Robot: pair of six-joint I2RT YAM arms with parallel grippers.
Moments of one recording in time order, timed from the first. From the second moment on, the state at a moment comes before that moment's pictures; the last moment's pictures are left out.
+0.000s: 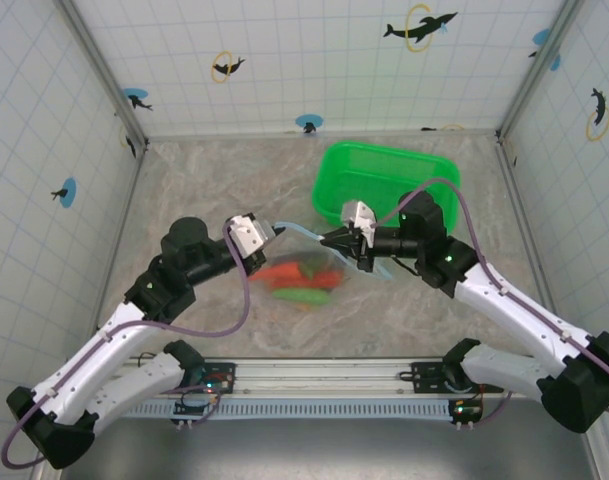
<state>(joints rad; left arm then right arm) -0.67 0.78 0.80 -0.23 0.30 0.42 0.69 1.06 0.85 -0.10 -0.67 -0.28</state>
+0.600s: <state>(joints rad) -0.67 0.66 0.72 -0.19 -0.03 0.40 0.67 0.88 0.61 -0.07 -0.42 -0.25</state>
